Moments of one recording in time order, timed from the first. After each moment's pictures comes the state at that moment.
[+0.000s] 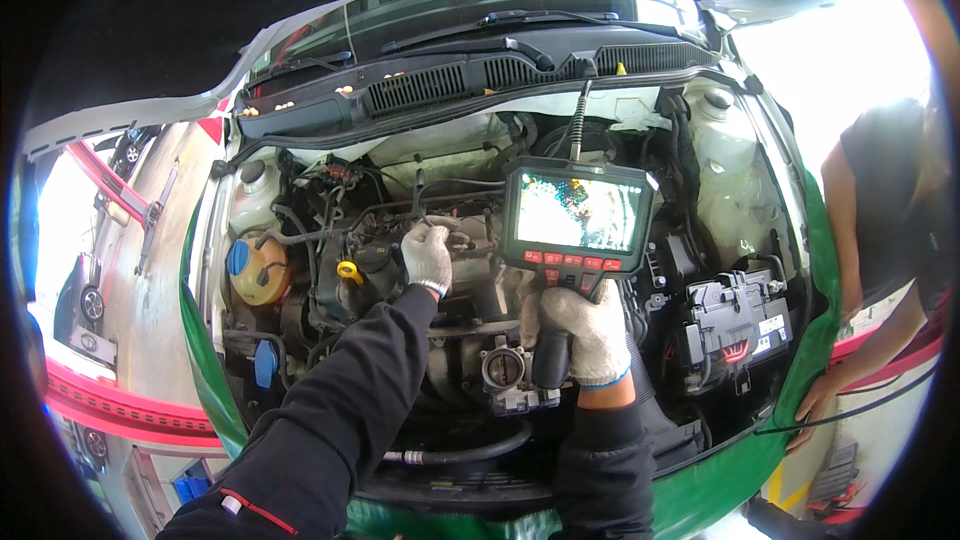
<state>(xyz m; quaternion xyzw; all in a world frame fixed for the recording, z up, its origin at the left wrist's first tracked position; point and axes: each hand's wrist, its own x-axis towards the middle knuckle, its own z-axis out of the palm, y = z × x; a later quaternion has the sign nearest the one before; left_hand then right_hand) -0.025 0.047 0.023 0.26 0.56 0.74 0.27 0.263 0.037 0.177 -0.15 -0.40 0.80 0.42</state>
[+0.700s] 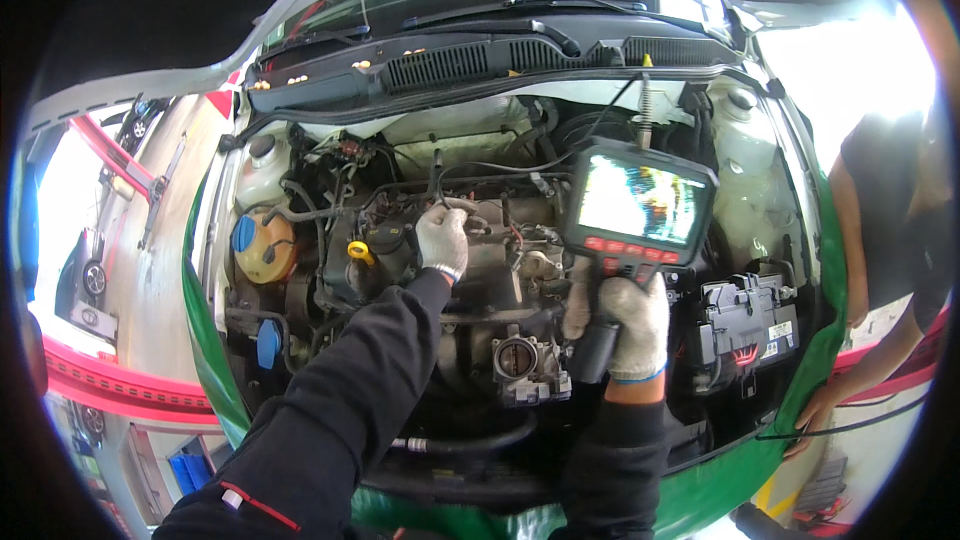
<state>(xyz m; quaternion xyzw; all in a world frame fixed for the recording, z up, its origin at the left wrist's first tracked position) -0.027 0.050 0.015 0.27 0.59 0.72 0.24 0.276 0.043 0.176 -0.18 -0.45 0.74 0.46</state>
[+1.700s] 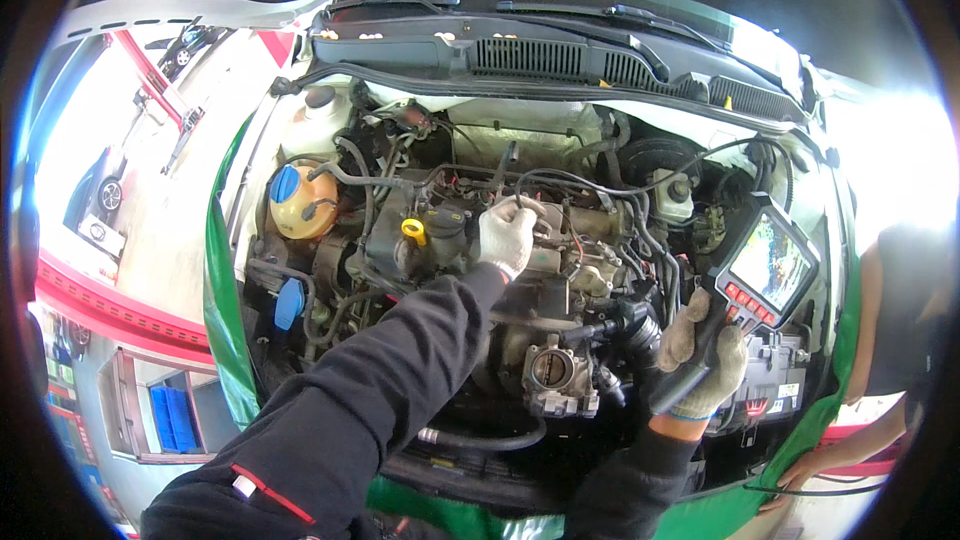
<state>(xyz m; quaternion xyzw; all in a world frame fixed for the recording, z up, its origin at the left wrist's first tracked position) -0.015 0.046 0.028 0.27 0.55 0.75 0.27 0.303 0.061 0.168 -0.08 -0.41 0.79 0.45</state>
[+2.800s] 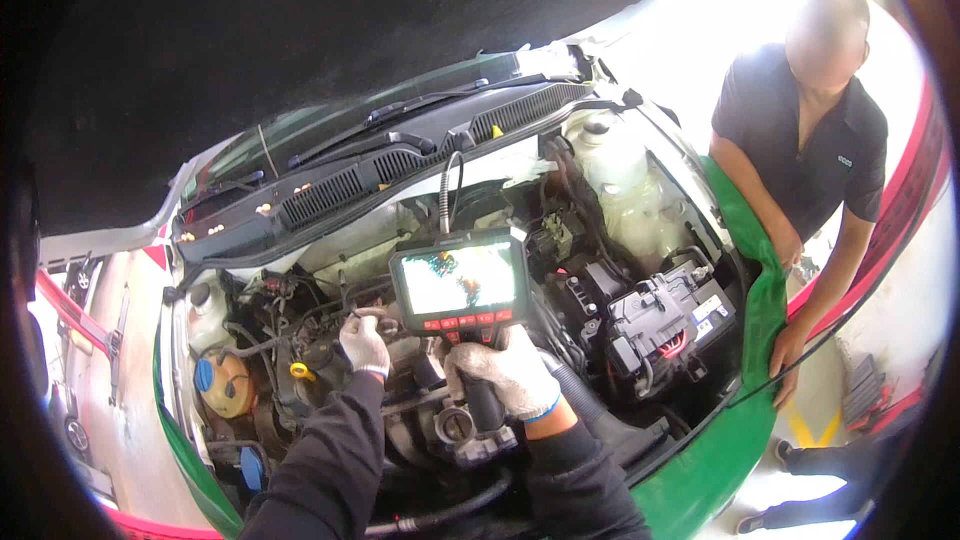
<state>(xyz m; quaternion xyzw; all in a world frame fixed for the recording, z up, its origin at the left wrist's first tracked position) -0.023 0.048 0.021 0.28 0.53 0.76 0.26 0.281 0.035 0.198 -0.10 -0.37 0.82 0.42</state>
